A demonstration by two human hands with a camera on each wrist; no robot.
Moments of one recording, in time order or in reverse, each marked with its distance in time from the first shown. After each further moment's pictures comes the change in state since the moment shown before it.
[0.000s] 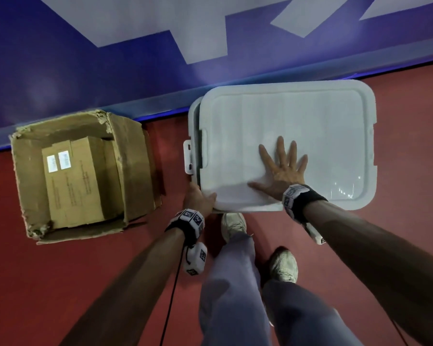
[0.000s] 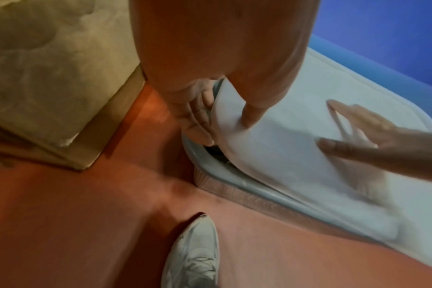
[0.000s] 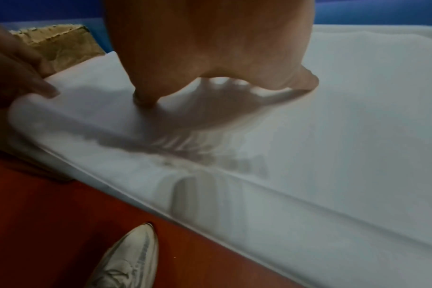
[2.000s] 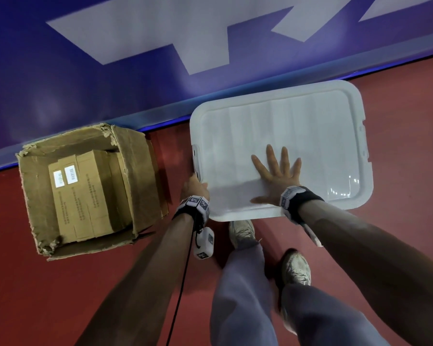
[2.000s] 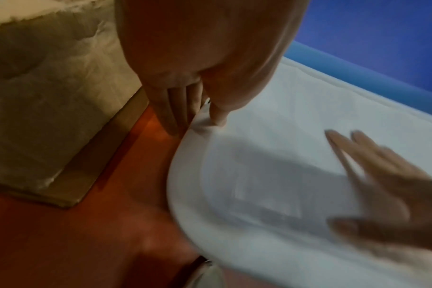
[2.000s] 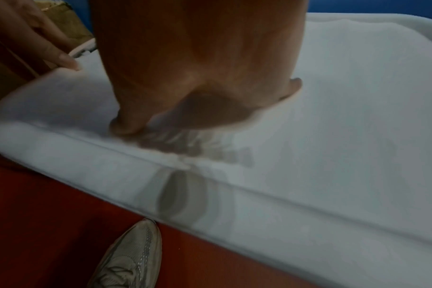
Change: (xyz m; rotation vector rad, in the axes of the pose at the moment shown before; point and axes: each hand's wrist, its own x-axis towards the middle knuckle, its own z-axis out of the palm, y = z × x) left_hand 0.048 0.019 -0.024 0.099 0.126 0.049; right_hand 0.001 -0.024 0.002 -0.033 -0.159 -0.099
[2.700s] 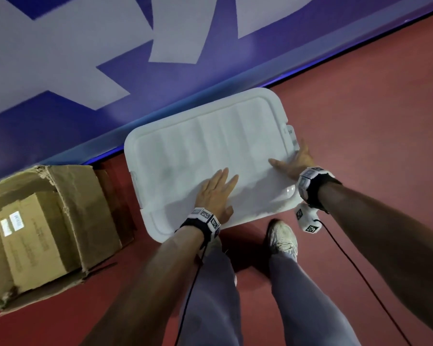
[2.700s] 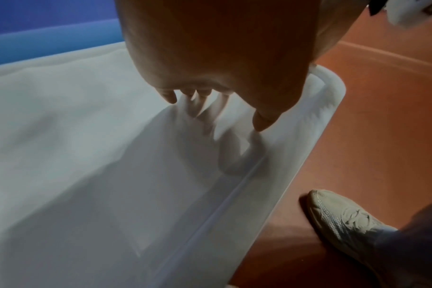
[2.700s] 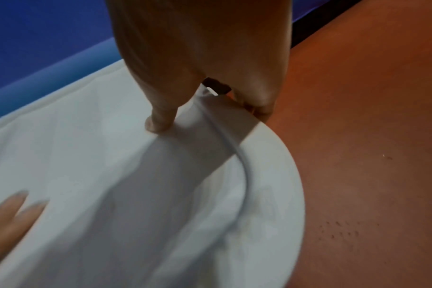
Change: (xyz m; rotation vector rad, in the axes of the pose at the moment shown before) left_hand -0.078 0.137 0.122 0.878 -0.250 0.889; right_hand -0.003 0.235 -0.003 1.027 0.236 0.655
